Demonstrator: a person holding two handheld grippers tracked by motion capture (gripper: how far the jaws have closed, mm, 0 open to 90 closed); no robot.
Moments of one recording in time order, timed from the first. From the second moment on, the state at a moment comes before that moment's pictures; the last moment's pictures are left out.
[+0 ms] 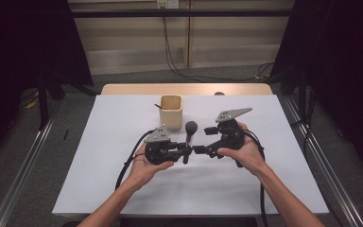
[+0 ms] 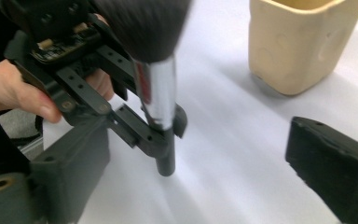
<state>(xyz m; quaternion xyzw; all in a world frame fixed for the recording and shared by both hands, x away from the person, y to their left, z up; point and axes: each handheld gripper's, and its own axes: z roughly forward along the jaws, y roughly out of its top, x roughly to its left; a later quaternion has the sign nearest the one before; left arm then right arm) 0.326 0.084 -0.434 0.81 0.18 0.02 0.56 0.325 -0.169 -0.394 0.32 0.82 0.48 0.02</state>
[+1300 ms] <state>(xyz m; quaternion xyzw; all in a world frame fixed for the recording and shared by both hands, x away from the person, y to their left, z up) 0.324 0.122 -0.422 0.80 0.21 0.04 0.56 0.289 -0.217 -0.425 0.37 0.76 0.51 0.15</state>
